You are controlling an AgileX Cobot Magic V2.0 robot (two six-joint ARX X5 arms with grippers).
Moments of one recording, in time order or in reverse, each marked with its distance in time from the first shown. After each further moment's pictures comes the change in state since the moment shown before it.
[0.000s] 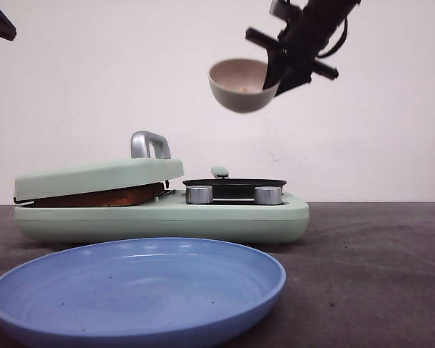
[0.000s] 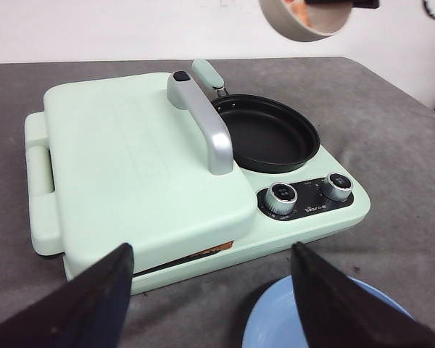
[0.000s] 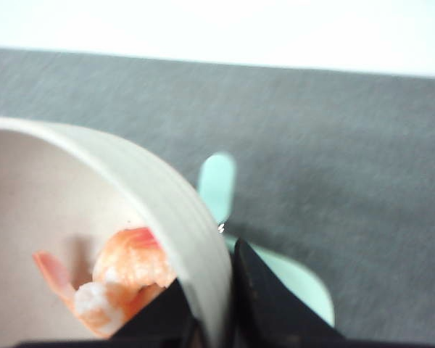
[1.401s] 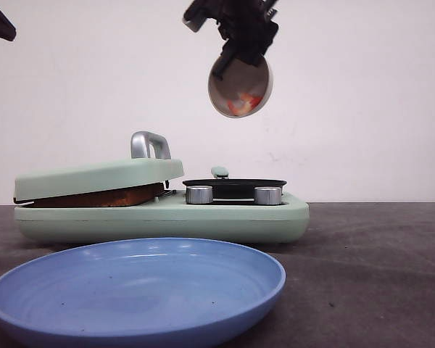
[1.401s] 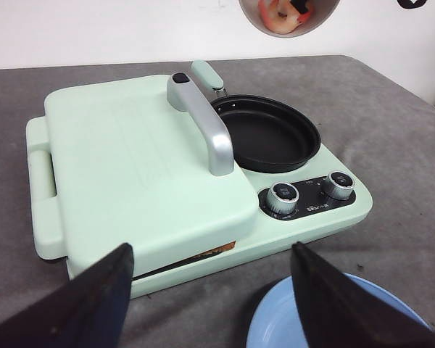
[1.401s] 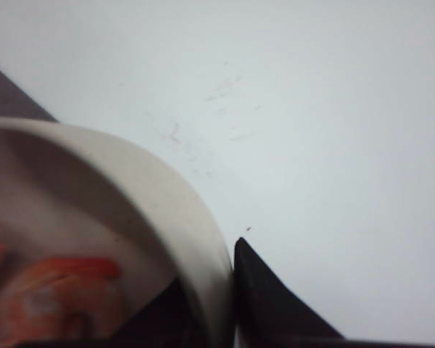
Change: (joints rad) left arm 0.000 -0.006 0.000 0.001 0.000 0.023; right arm 0.342 0.039 -0.001 0.360 1.118 -0.943
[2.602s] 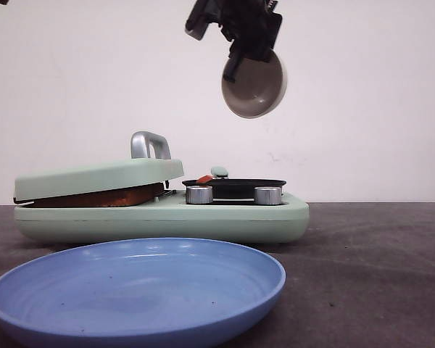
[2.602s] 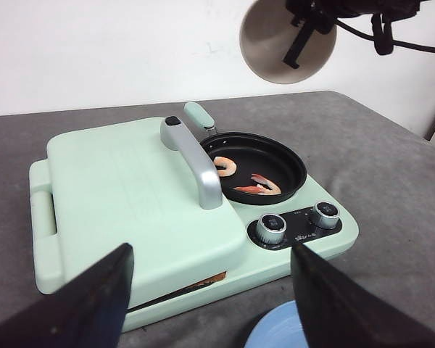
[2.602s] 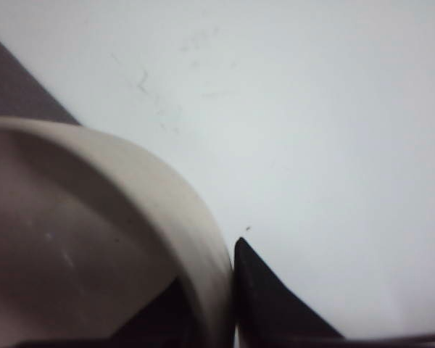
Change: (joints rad) left arm -0.030 -0.078 0.000 0.020 -0.024 -0.013; right arm -0.024 0.000 0.000 -0.078 0.110 -0.016
